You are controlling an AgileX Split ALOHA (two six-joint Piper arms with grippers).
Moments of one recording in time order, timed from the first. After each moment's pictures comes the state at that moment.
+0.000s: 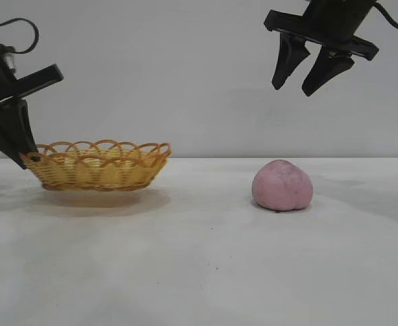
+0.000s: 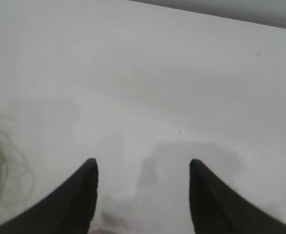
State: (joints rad) left arm -0.17 1.88 -0.95 -1.29 0.39 0.64; right arm 0.24 1.97 -1.50 0.51 0.61 -0.45
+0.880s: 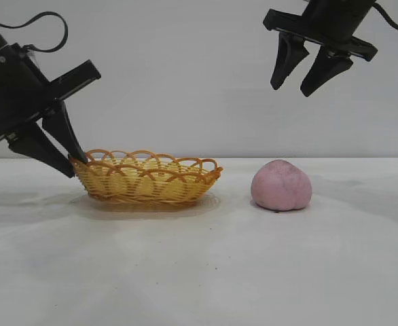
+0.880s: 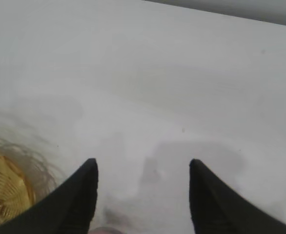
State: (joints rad) left arm -0.19 1.89 -0.95 -1.15 0.43 0.69; right arm 0.24 1.97 -1.50 0.51 0.62 -0.46
